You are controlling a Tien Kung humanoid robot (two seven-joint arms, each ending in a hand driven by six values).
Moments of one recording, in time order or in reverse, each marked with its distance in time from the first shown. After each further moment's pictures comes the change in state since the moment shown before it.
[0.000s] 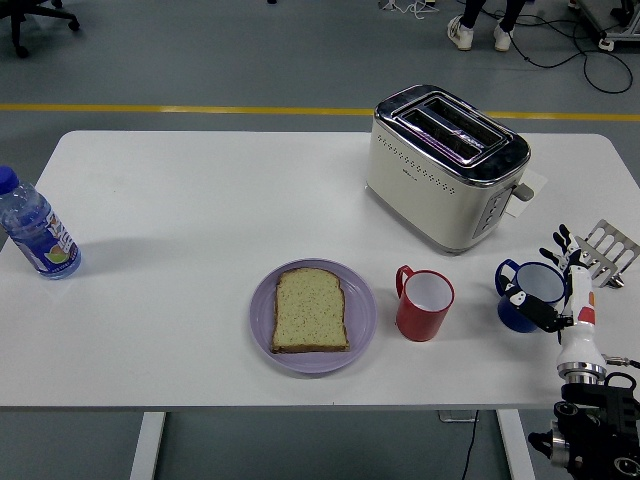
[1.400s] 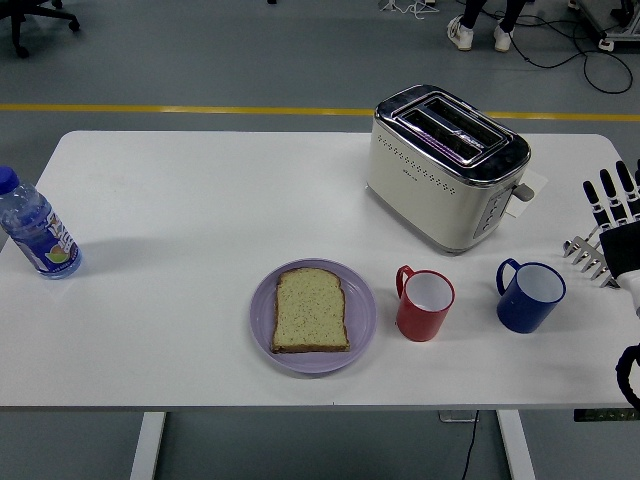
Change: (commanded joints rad) left arm 0.014 0.000 0.016 0.001 -0.002 -0.001 0.000; right arm -0.064 -0.033 0.516 0.369 0.889 0.592 -0.491
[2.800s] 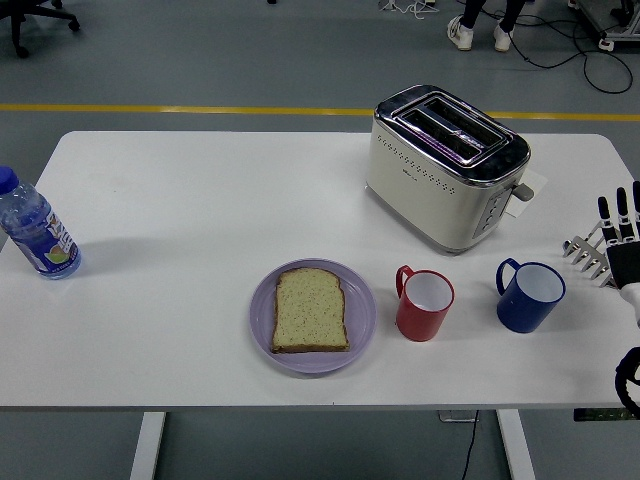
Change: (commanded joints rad) left arm -0.016 0.000 -0.014 -0.001 0.005 0.000 0.000; right arm 0.004 0.025 0.016 -0.083 0.139 -0.012 0.031
